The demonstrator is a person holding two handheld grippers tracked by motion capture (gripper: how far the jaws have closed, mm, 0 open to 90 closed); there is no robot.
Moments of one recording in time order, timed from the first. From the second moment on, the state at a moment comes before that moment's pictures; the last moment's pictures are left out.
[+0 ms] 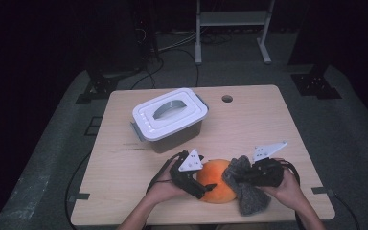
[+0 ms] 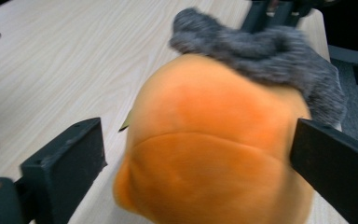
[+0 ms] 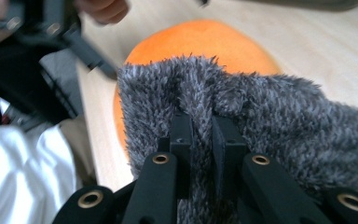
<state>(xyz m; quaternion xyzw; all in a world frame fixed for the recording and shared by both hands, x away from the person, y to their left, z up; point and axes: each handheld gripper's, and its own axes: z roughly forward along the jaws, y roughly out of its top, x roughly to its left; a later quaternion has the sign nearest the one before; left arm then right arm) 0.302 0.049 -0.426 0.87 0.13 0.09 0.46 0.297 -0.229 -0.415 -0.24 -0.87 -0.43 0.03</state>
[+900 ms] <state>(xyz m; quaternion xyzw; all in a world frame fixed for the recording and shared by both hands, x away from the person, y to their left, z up) 0.289 0.038 -0.430 0.88 0.09 0.12 0.44 0.289 -0.219 -0.404 -0.23 -0.86 -0.45 0.02</state>
